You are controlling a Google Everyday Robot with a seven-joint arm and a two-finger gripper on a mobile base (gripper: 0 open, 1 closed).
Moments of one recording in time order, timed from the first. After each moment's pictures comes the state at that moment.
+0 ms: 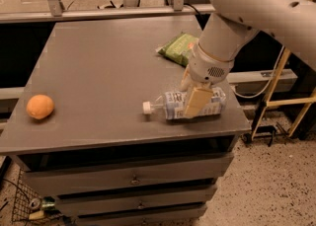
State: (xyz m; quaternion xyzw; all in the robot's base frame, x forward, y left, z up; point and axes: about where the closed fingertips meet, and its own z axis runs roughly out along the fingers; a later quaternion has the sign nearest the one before) arm 0.505 -0.083 0.848 -0.72 0.68 0.10 0.11
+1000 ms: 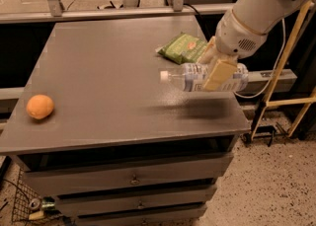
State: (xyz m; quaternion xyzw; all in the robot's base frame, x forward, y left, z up) arm 0.534 -0.120 0.907 -0.69 0.69 0.08 0.18
